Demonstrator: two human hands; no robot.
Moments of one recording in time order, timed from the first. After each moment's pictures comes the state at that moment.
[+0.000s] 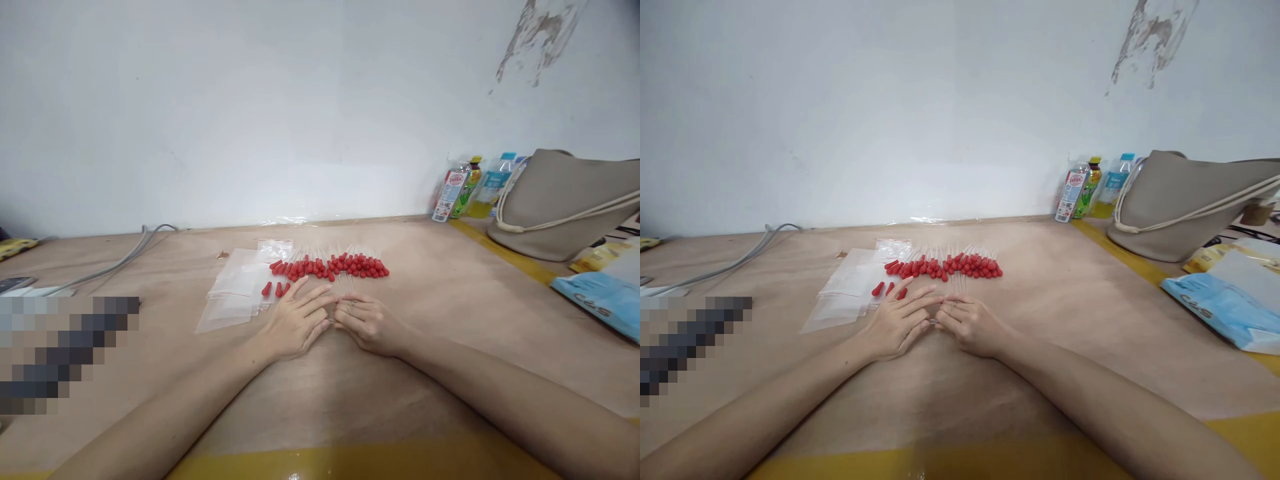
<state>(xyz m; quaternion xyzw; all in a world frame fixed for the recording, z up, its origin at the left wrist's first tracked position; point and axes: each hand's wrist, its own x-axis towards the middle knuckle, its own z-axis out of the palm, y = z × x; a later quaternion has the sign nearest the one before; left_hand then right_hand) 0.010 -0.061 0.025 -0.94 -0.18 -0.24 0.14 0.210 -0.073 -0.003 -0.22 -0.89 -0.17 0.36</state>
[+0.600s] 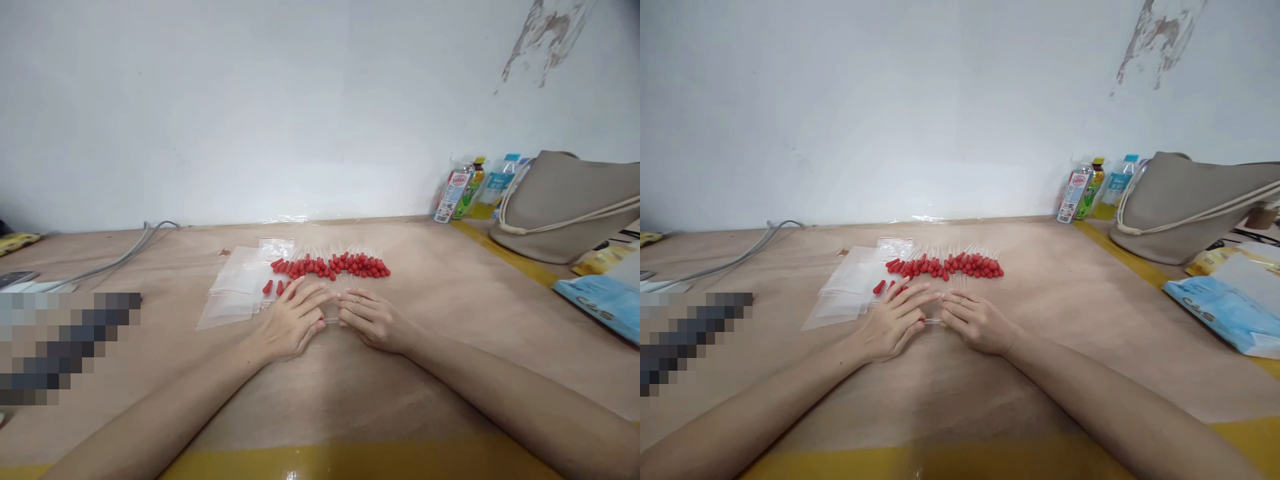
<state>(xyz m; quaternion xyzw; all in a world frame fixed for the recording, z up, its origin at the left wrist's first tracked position) -0.003 -0.062 0.023 -0.95 -0.20 -0.22 0.12 0.225 -0.073 0.002 -0.18 -0.89 -0.22 0.36</state>
